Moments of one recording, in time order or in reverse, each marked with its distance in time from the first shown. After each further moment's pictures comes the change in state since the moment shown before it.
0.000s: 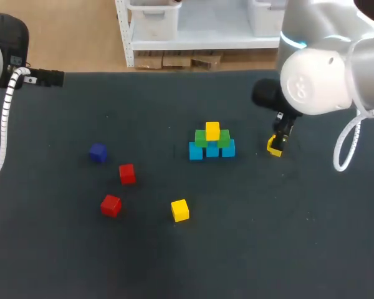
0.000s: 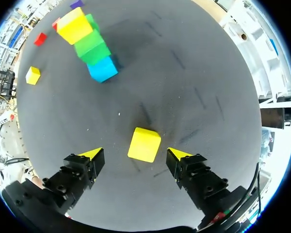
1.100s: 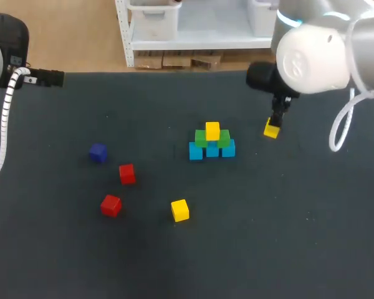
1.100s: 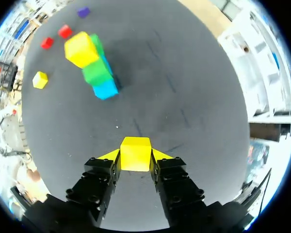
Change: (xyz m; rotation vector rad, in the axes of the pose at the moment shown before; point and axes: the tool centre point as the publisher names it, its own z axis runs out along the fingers) left arm 0.000 0.000 0.000 0.000 0.000 0.000; right arm -0.025 -0.008 -0.048 0.026 -0.043 -0.129
